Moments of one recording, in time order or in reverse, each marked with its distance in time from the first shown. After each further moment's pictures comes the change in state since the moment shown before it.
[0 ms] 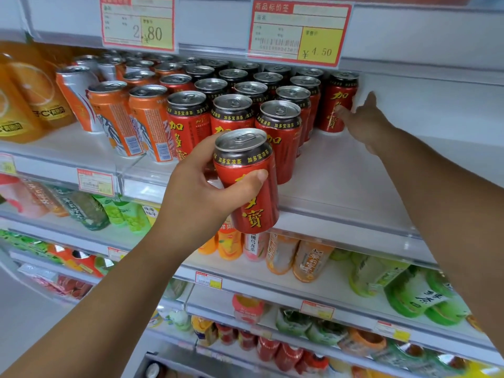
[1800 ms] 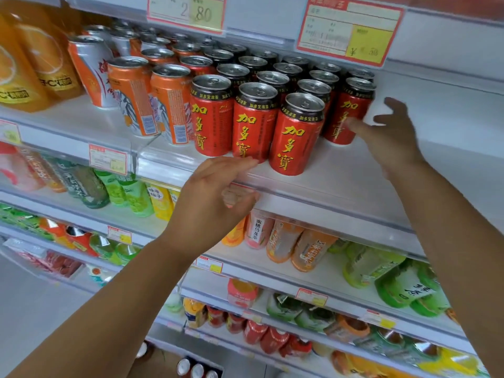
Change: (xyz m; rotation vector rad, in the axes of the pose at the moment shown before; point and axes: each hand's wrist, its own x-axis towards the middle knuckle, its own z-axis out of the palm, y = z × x) left_hand -0.018 -0.065 -0.016 0.477 0.028 0.256; right_hand -0.077 -0.007 -0.001 0.116 0.173 -0.113
